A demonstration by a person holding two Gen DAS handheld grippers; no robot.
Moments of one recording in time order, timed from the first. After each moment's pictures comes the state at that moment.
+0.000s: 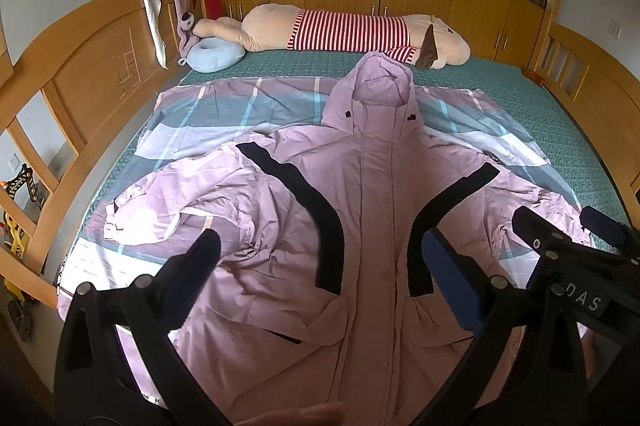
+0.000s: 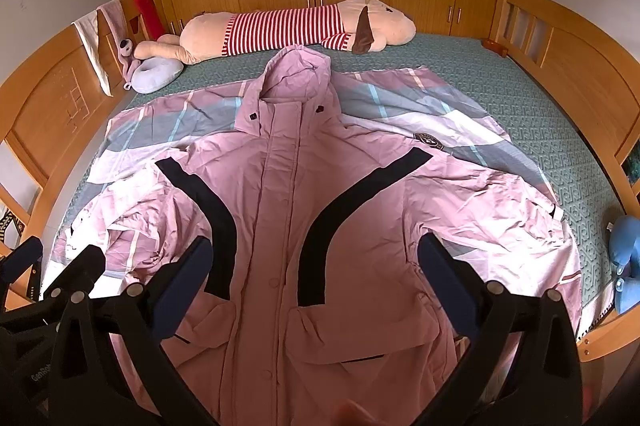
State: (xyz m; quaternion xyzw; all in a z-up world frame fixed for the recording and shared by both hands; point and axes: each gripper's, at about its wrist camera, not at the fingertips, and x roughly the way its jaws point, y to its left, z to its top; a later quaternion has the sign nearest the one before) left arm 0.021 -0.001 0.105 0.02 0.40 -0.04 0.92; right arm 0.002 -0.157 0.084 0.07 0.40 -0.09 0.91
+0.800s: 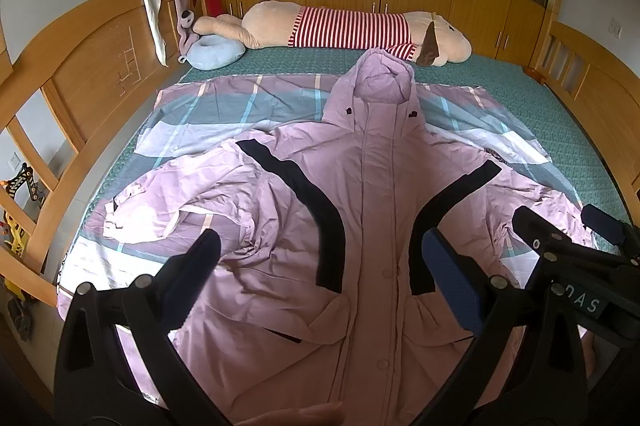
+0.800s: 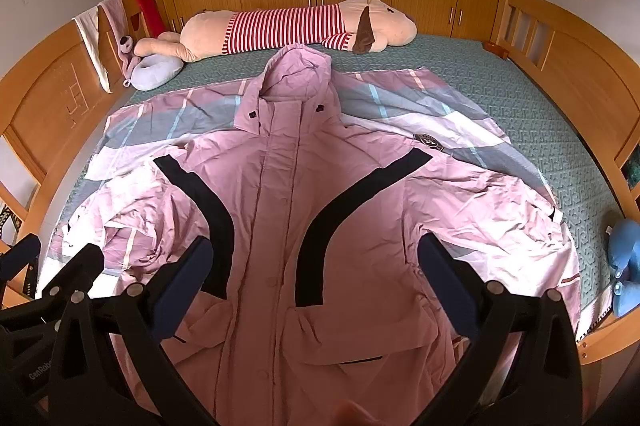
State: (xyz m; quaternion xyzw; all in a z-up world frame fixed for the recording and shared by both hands) left arm 0.021 0.002 0.105 0.02 0.40 -0.04 0.92; right arm 0.002 -0.156 0.080 0.06 0.40 -0.09 0.91
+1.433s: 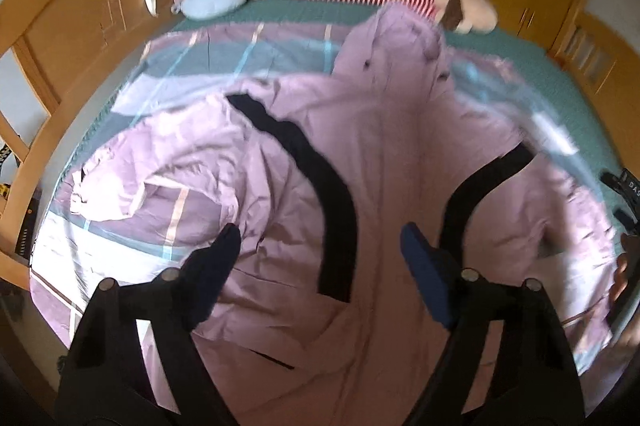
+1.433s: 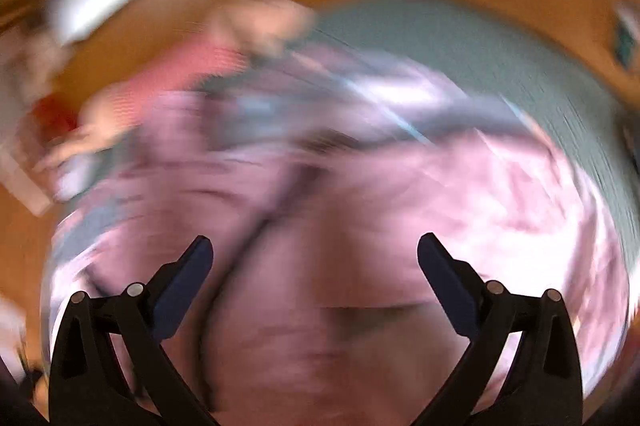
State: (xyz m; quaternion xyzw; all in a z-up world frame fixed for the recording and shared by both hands) left arm 0.101 0.002 0.004 0.00 0.47 -0.02 0.88; right arm 0.056 -0.464 -0.061 0.30 0.39 -0.24 0.84
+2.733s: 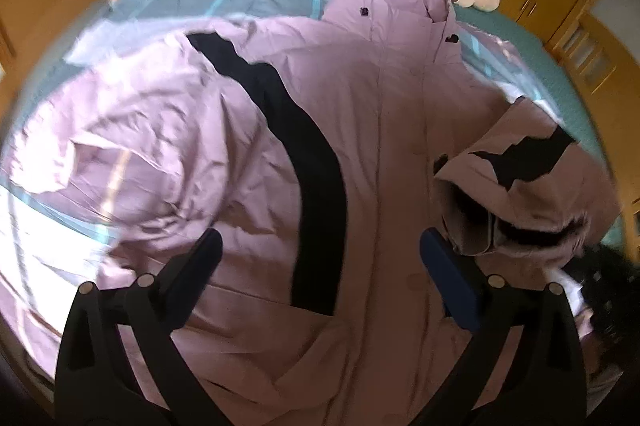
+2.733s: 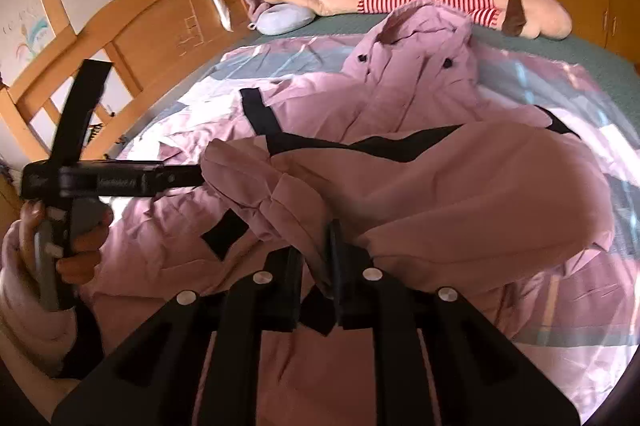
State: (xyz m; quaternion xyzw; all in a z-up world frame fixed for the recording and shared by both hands) left arm 0.136 0.011 -0.072 -0.07 0.52 -0.07 0.85; right arm 0.059 -0.209 -0.065 0.04 0.41 0.23 0.88
